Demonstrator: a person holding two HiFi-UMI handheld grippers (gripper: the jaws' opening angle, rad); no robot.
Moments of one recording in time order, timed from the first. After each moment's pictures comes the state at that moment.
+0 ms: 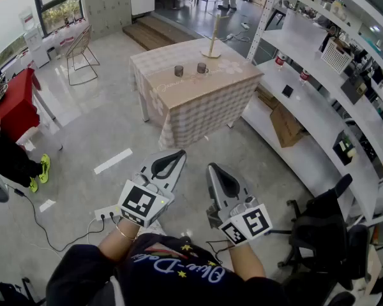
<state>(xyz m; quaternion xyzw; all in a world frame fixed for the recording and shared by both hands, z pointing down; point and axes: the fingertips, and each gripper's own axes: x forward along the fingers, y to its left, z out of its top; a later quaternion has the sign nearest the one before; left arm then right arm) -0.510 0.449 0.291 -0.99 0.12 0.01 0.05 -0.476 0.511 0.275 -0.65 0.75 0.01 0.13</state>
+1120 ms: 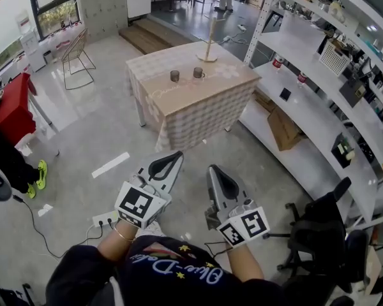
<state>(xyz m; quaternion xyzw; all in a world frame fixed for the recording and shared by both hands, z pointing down) -0.494 0.423 0.287 -0.99 0.12 0.01 0.05 -0.449 0.489 0.278 -0.67 0.73 0.00 0.14</state>
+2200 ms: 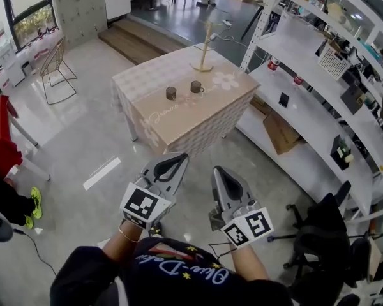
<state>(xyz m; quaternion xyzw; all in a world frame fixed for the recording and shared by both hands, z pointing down) -0.441 0.260 0.286 -1.00 0.05 0.02 0.02 -0.406 0.329 0.275 -0.72 0.69 0.00 0.12</state>
